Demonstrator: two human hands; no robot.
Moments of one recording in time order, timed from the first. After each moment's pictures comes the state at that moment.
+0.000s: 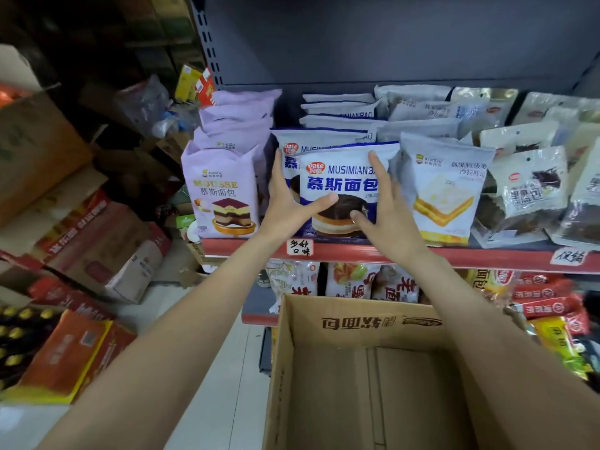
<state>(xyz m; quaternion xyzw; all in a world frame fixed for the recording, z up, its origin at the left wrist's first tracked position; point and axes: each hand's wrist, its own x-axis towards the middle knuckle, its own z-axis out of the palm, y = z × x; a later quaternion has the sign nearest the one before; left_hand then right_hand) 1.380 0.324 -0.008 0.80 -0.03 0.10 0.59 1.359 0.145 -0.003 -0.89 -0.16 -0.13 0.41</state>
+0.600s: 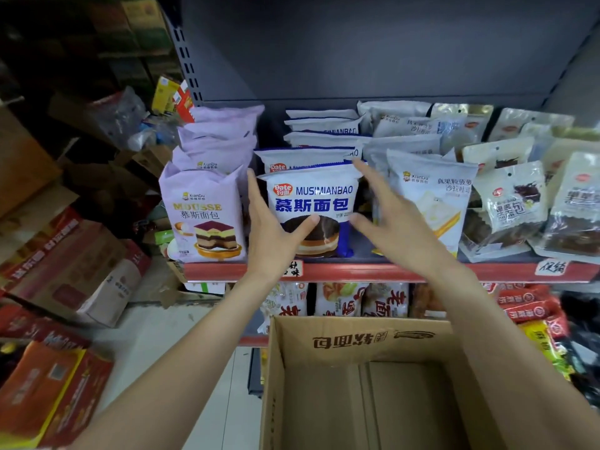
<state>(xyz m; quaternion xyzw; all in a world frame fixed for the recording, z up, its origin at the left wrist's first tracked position) 1.369 0.321 -0.014 0.81 -0.01 0.20 0.55 1.353 0.138 0.039 -0.91 -0.16 -0.09 0.37</state>
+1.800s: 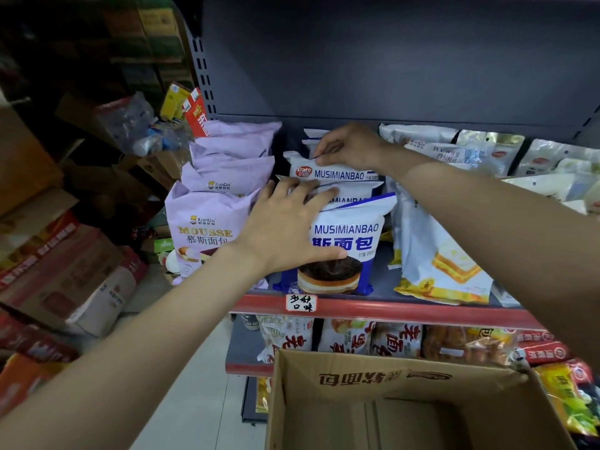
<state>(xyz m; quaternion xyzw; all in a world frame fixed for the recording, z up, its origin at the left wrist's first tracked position) 1.408 0.348 0.050 0.97 -0.20 0.12 -0.01 1.542 0.196 0.089 -0.92 -0.24 0.02 0.30</state>
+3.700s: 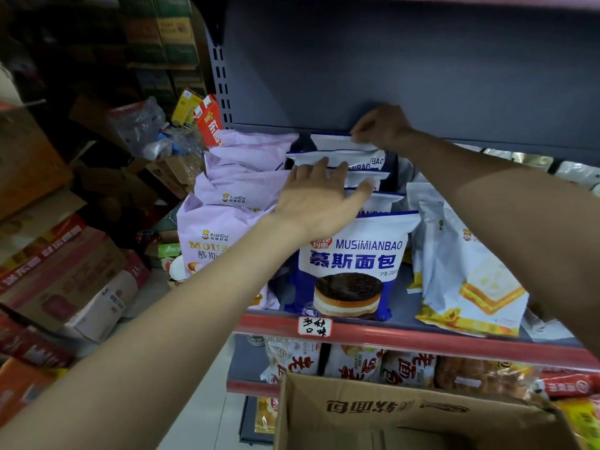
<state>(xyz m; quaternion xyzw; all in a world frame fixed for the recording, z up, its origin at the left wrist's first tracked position) 1.449 0.328 0.083 0.98 -0.09 0.04 0.14 1.621 0.192 0.103 -0.96 -0.12 -0.08 0.25</state>
